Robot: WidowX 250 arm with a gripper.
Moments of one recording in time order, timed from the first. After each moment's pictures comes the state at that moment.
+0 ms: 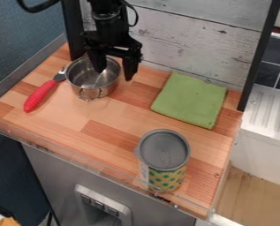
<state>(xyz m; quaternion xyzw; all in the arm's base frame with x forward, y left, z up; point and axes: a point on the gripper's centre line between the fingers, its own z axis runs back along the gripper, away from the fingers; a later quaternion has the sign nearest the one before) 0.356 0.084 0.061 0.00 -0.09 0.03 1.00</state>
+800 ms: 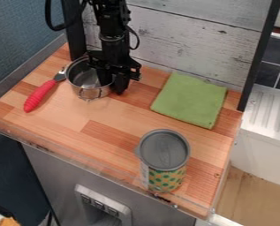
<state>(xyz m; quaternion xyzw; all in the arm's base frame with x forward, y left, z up) 0.367 0.093 0.013 0.01 -0.03 0.03 1.00</state>
